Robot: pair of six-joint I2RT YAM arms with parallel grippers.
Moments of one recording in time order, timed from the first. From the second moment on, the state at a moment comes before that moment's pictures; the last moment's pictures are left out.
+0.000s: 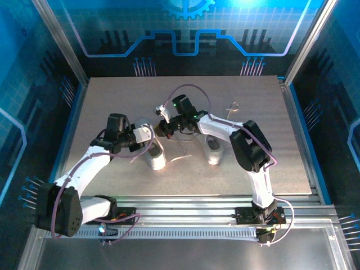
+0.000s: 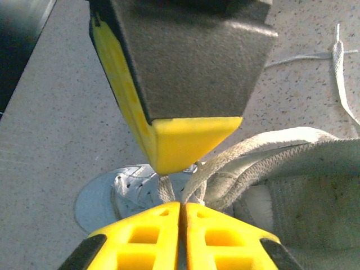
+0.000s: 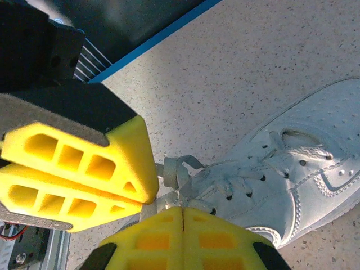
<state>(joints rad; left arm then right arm) -0.16 1.20 0.73 -0.31 0.39 0.95 0.68 2.08 1.51 -0.11 -0.80 0.02</state>
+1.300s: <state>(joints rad) -0.12 1.36 0.86 -0.44 0.50 0.93 0.68 2.05 1.47 -0.07 -0.87 -0.10</state>
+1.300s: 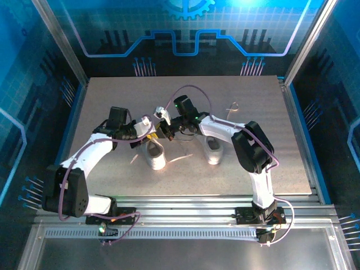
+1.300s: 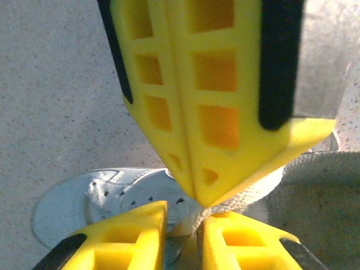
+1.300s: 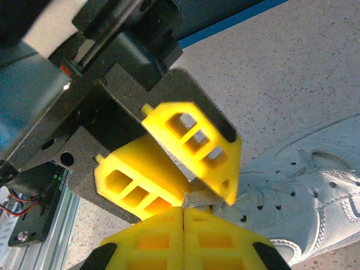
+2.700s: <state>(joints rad) -0.18 1.26 0.71 -0.20 0.30 0.89 0.61 2.02 1.40 0.01 -0.97 0.14</state>
